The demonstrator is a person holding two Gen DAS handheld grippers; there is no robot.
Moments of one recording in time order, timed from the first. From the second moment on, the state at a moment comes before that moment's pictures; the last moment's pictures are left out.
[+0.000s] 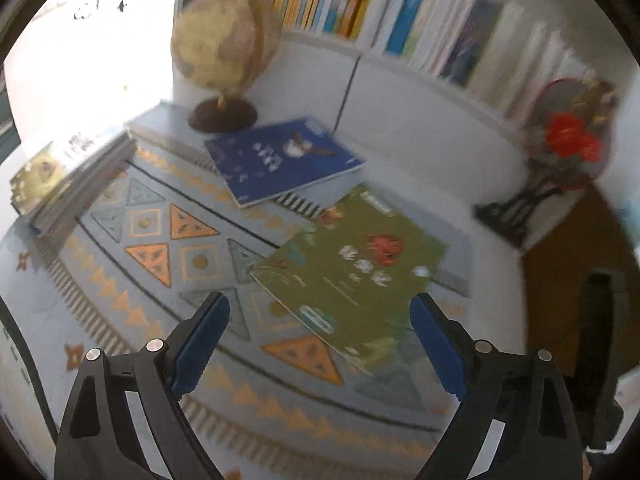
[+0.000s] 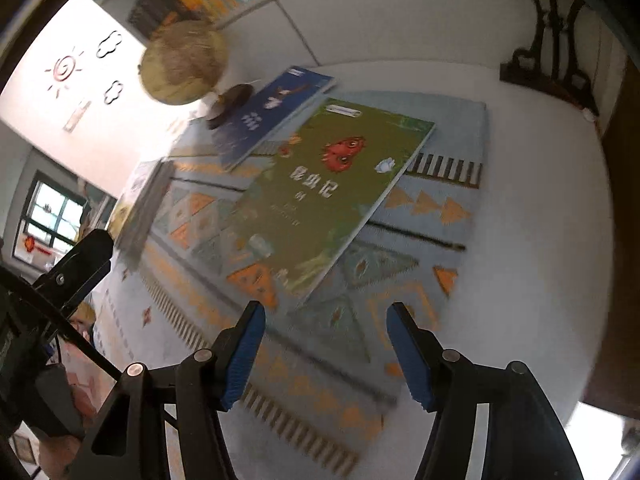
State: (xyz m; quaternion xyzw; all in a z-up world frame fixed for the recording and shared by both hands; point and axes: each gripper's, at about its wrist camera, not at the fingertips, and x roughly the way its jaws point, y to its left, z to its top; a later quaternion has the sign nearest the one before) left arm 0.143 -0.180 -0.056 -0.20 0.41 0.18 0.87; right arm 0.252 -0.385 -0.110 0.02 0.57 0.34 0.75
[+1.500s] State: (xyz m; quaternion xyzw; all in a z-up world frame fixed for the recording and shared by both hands) left arm 0.084 -0.167 -0.147 -0.41 0.37 0.15 0.82; right arm 0.255 -0.337 -0.154 -0.09 0.55 0.42 0.72
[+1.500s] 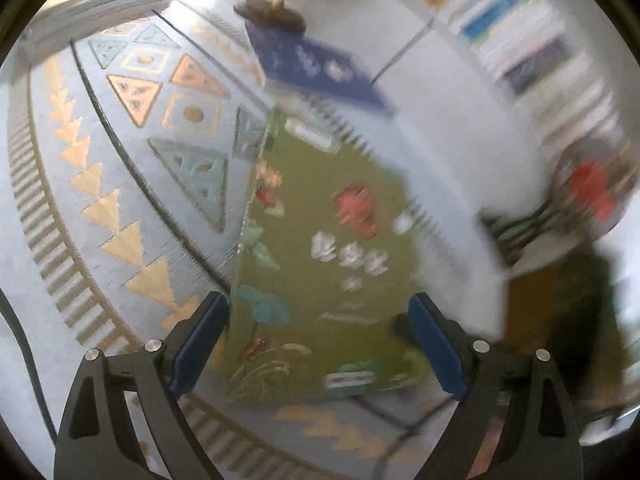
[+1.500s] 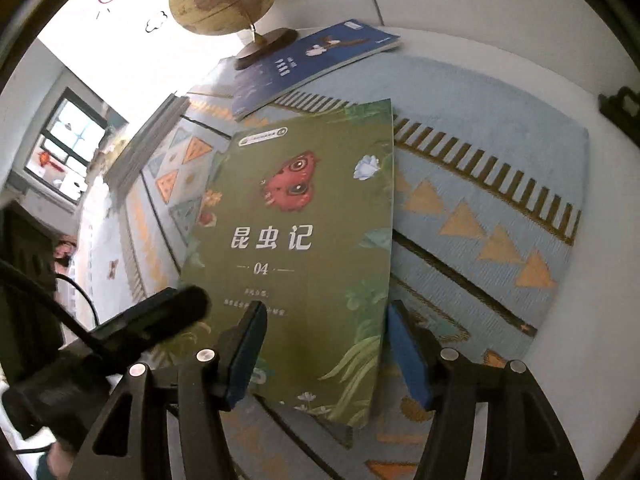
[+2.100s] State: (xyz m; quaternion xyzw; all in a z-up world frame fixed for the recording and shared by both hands) left arm 0.097 -0.162 -0.182 -0.65 0.23 0.01 0.72; right arm 0.286 -0.362 -0.157 0.03 0.60 0.45 0.66
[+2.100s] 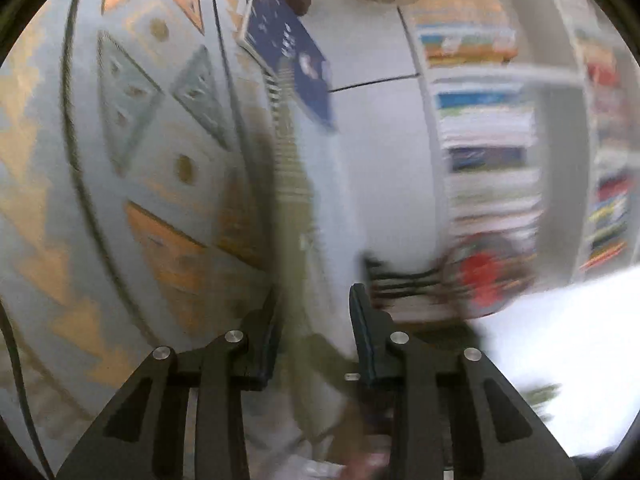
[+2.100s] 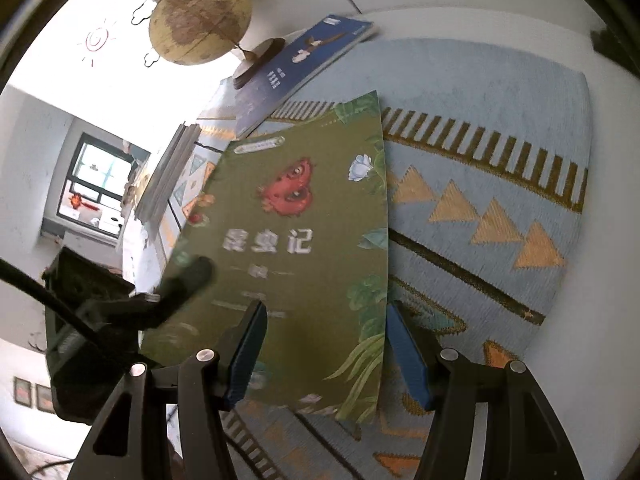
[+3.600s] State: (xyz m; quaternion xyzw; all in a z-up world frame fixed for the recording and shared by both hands) left arm 0.125 -0.232 -0.124 -0.27 0.47 0.19 0.82; right arm 0.258 -0.348 -0.132 -0.08 0.52 0.53 0.67
